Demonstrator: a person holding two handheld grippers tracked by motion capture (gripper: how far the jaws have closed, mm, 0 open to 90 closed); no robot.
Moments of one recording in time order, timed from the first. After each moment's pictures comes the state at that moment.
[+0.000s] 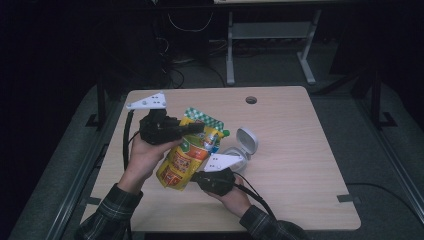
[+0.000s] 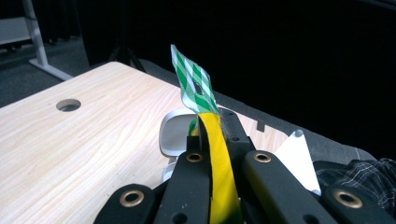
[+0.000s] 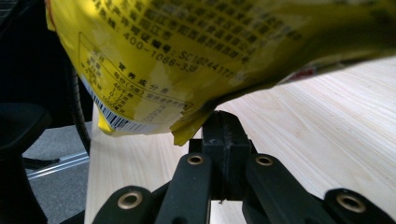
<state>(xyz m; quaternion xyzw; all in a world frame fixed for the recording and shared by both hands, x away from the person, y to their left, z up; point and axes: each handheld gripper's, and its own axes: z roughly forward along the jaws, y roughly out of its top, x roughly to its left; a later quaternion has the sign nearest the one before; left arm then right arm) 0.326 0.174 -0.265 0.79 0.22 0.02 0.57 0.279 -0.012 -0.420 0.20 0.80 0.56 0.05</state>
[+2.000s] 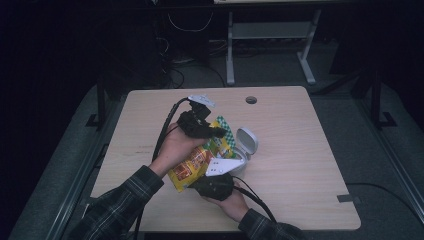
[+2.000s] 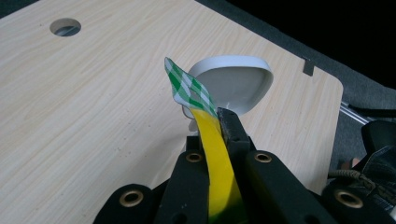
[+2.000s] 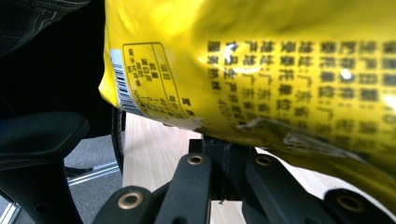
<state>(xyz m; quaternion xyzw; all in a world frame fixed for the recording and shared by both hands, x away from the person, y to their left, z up) 0.369 0.099 -0.295 0.88 0.26 0.01 0.40 0.273 -0.011 -0.430 0.18 0.78 0.60 0.00</state>
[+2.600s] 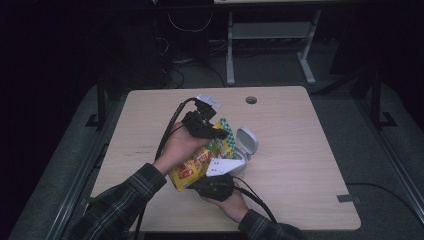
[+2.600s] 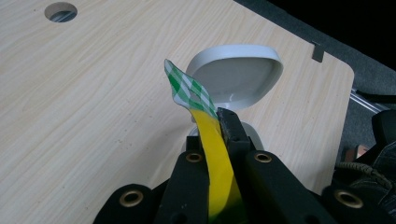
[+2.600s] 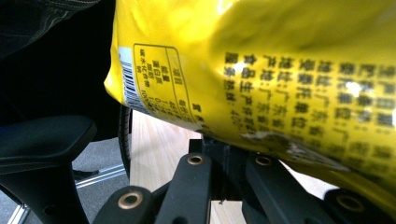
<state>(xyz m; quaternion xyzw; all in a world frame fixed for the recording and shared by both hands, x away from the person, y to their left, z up) 0.373 0.088 -0.298 0.89 0.27 0.01 0.37 0.272 -0.011 -0.430 0.18 0.78 0.60 -0.01</state>
